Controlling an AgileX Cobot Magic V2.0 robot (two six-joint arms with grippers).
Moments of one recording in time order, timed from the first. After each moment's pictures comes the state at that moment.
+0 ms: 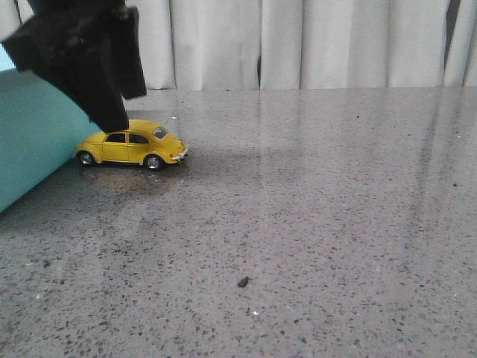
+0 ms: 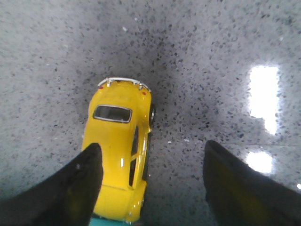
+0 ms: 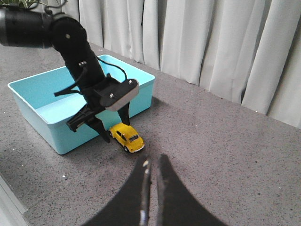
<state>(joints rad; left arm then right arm) -0.55 1.67 -1.45 -0.11 1.09 1.16 0.47 0.46 -1.08 0.17 0.89 -0.21</state>
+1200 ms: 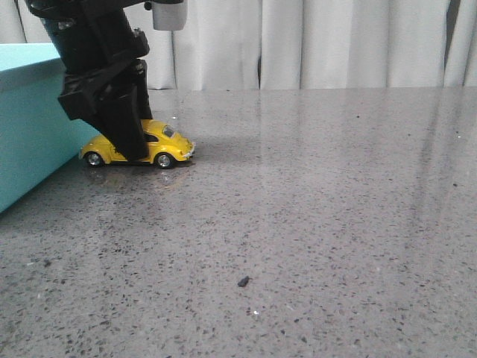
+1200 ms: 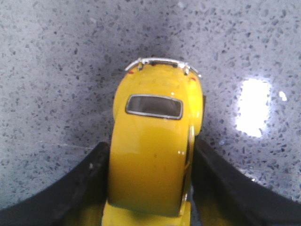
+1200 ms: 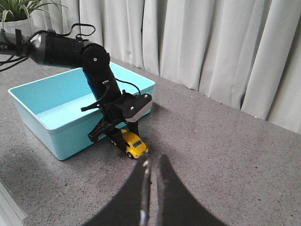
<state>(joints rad) -0.47 1.82 -1.50 -0.18 1.02 1.16 0.47 0.46 -1.08 0.17 0.87 -0.21</state>
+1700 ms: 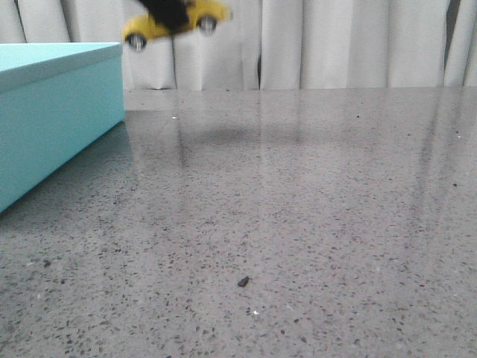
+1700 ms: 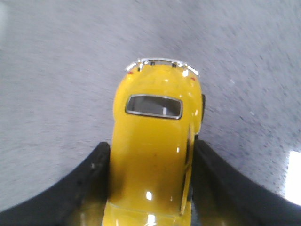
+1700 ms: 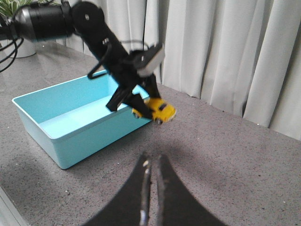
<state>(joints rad) -0.47 1.78 -1.86 -0.26 1.12 1.04 0.47 0.46 -1.08 0.19 0.84 -0.21</state>
